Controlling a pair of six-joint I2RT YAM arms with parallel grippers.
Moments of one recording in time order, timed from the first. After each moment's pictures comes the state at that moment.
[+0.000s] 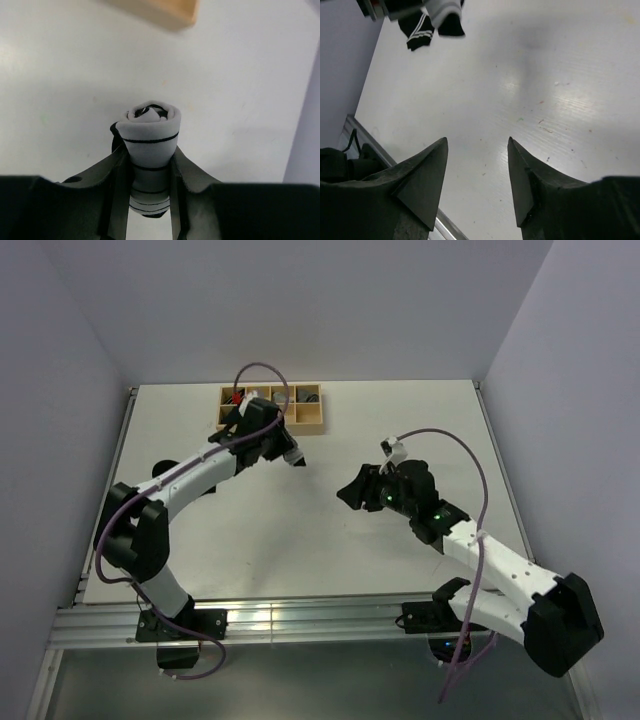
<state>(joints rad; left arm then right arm) -0.56 1.67 1.23 -0.31 -0.12 -0.95 0.54 1.06 0.56 0.08 -0.25 0.61</state>
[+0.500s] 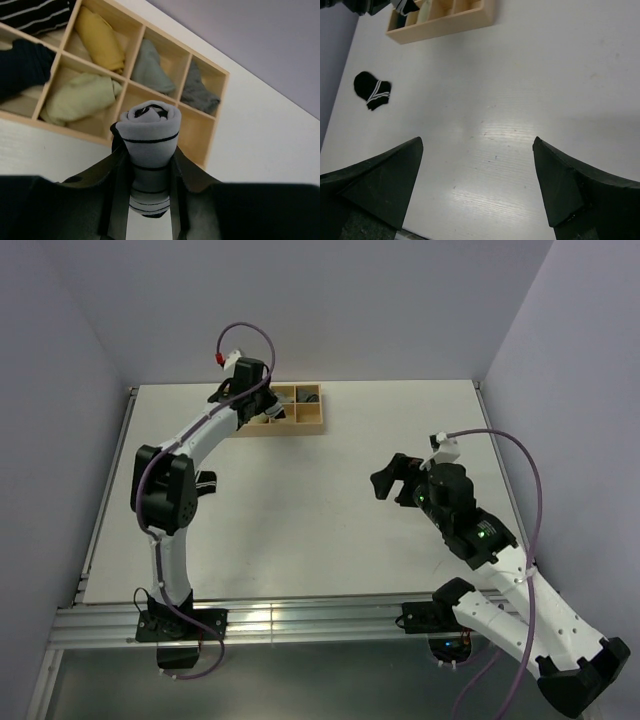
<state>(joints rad) -0.37 2.00 1.71 -0.29 -0.23 -0.82 0.53 0.74 0.76 -0.40 0.15 0.57</state>
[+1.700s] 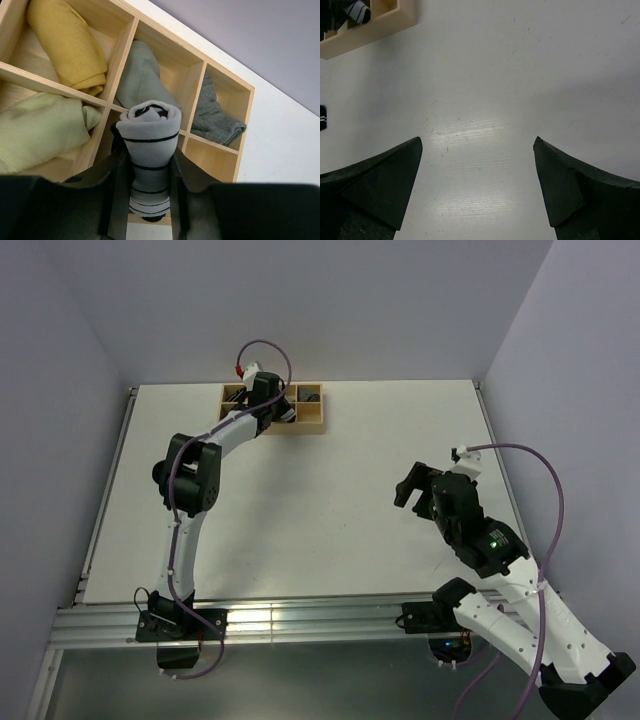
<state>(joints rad) -0.38 2.32 1.83 -0.05 -0.23 -0.80 0.53 0.65 0.78 -0.70 0.43 0.65</state>
